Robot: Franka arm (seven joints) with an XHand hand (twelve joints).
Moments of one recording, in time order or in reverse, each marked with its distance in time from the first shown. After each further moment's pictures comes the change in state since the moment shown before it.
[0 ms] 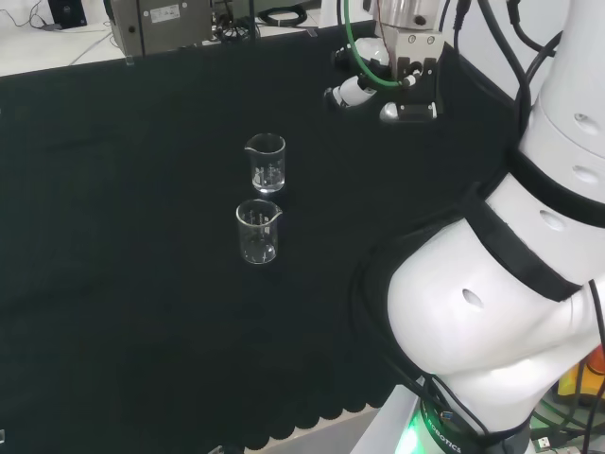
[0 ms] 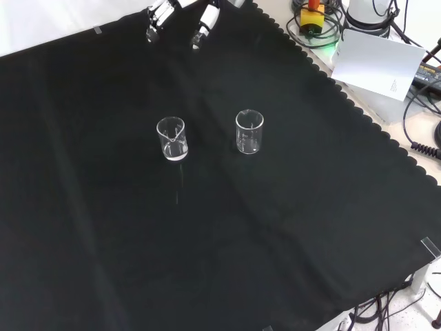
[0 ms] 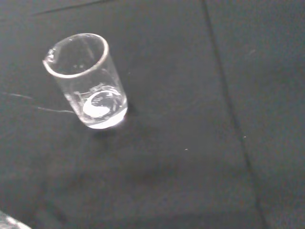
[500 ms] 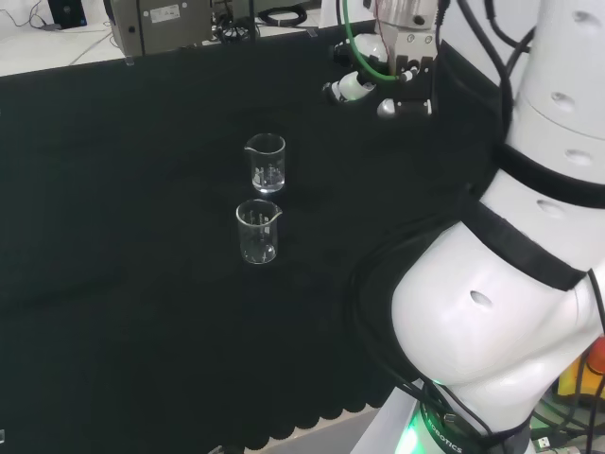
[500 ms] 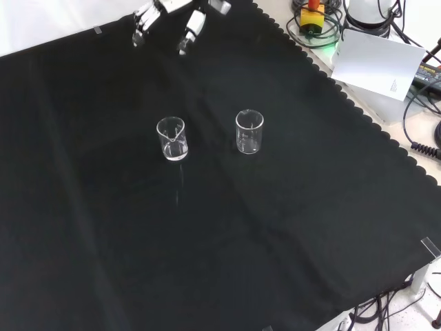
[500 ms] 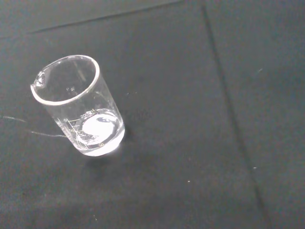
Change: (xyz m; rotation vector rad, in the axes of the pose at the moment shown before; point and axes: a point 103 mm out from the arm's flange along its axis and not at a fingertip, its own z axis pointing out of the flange) arm -0.008 0.038 0.007 -0.031 0.036 -0.029
